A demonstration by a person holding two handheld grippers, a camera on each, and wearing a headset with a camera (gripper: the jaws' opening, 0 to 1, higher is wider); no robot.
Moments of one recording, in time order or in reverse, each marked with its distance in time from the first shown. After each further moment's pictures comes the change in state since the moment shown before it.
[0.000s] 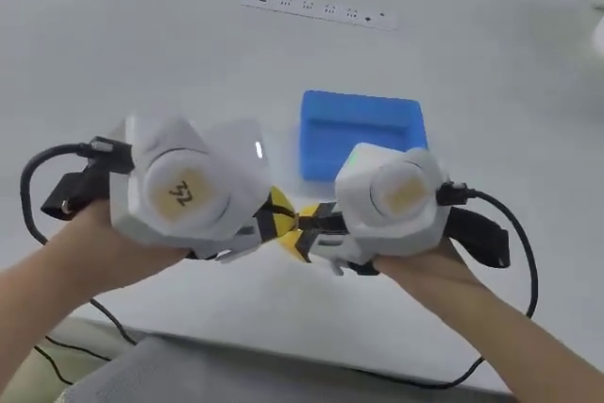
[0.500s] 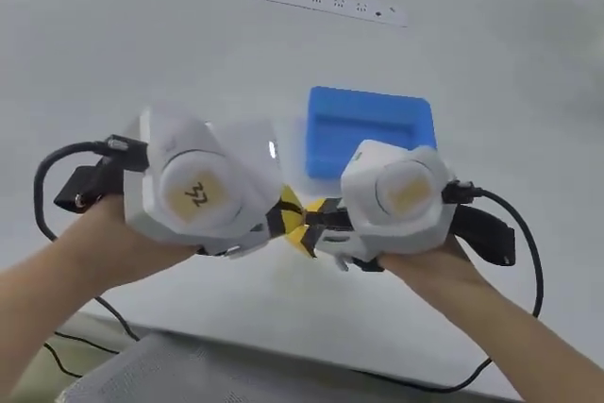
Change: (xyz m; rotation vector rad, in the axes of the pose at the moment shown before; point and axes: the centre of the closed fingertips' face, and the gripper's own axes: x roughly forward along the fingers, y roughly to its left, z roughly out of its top) left arm 0.002 0.001 -0.002 0.019 0.001 0.004; right arm 0.004 -0.002 -0.001 -0.044 0.031 0.000
